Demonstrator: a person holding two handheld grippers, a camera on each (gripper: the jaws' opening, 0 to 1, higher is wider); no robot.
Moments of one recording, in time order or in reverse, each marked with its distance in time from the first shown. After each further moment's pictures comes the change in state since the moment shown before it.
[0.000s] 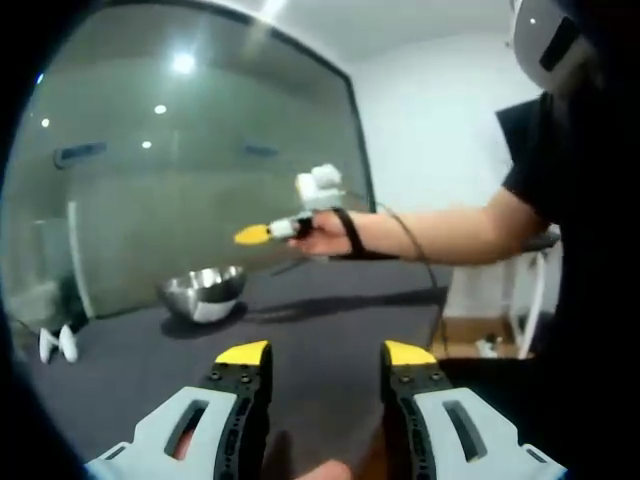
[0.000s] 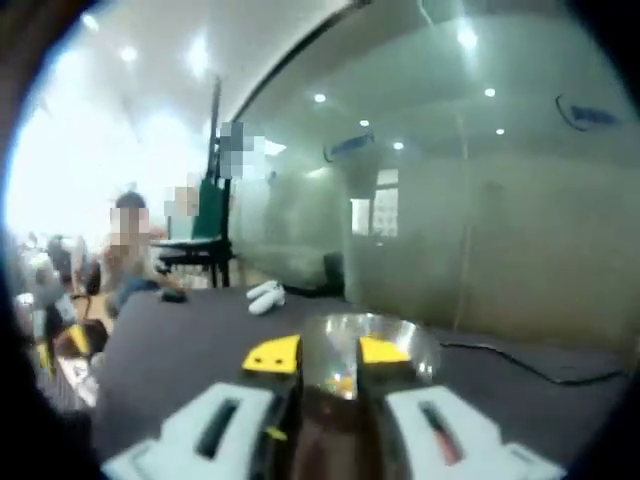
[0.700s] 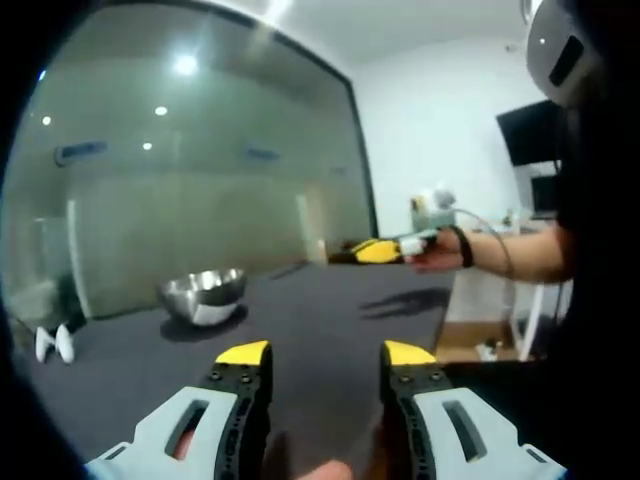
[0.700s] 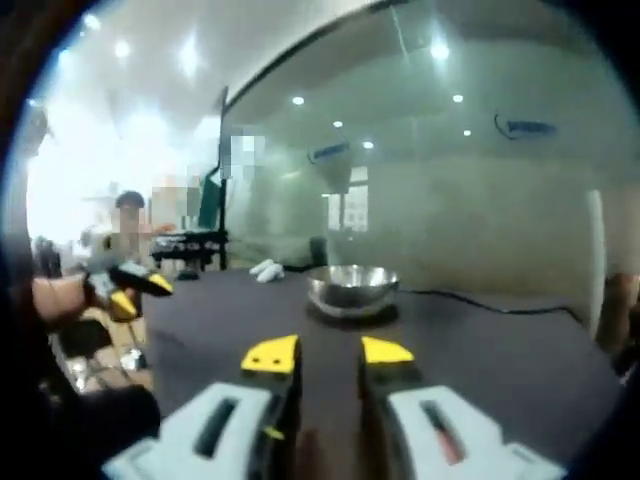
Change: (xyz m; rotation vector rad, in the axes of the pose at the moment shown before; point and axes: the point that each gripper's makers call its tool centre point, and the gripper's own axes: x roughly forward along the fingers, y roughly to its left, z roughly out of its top) left arm 0.005 0.005 0.000 -0.008 -0.023 -0.001; right arm -0.159 0.056 -0.045 0.093 -0.012 -0.114
